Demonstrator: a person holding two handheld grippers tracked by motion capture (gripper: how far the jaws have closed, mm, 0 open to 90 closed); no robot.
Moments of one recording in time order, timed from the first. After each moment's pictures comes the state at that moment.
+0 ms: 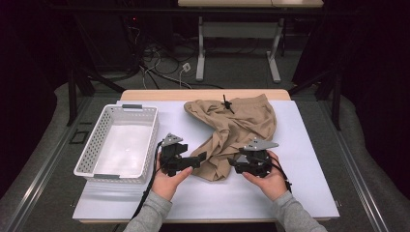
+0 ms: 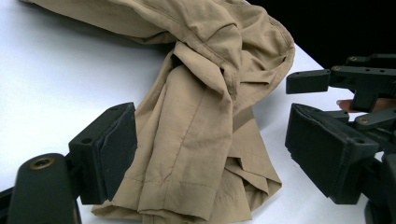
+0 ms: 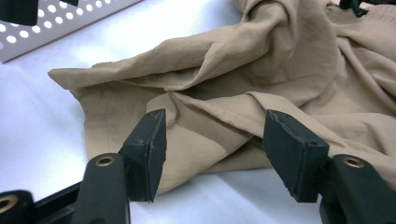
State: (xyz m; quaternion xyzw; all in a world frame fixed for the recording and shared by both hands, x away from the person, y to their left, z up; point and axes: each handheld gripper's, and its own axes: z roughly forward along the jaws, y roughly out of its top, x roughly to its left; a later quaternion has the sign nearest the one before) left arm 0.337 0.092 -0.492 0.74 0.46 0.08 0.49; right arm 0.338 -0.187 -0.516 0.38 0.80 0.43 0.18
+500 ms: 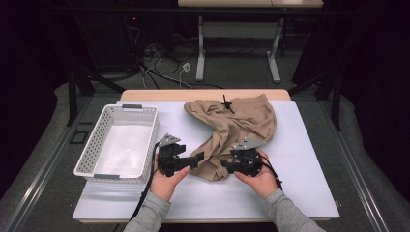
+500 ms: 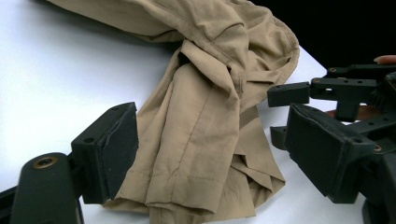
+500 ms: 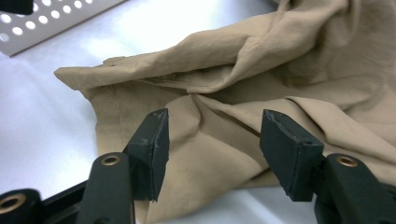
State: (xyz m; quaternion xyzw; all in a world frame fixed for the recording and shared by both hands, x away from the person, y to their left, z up) left arm 0.336 0.097 -0.494 0.73 0.47 0.08 0.49; right arm 0.346 -0.164 -0.524 0.38 0.81 0.42 0.15
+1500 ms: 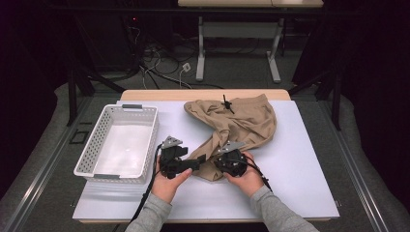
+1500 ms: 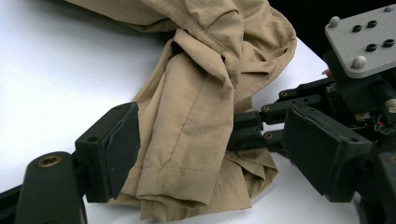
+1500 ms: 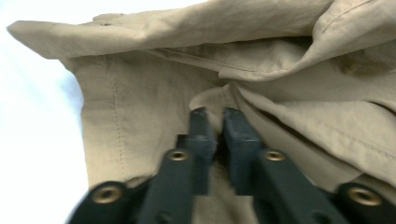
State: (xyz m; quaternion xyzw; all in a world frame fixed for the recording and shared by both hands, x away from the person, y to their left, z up) left arm 0.333 0.092 -0.498 0.74 0.47 0.07 0.48; right arm 0.358 -0.129 -0.548 0.36 0.85 0.35 0.14
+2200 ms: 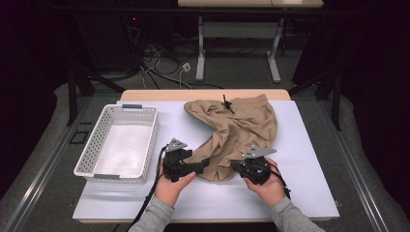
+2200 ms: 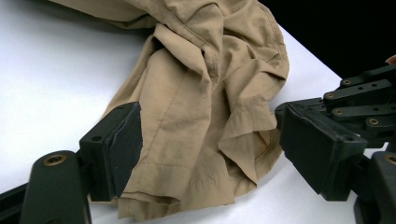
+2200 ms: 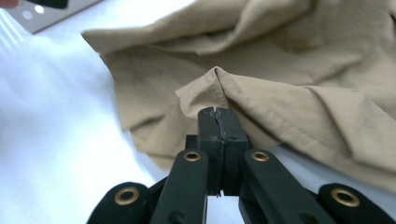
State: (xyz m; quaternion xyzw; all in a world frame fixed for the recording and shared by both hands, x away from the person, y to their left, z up) left arm 0.324 0.081 -0.498 0.75 0.45 0.06 0.48; right arm 0.320 -0.186 -0.524 0.38 0.82 0.41 0.14
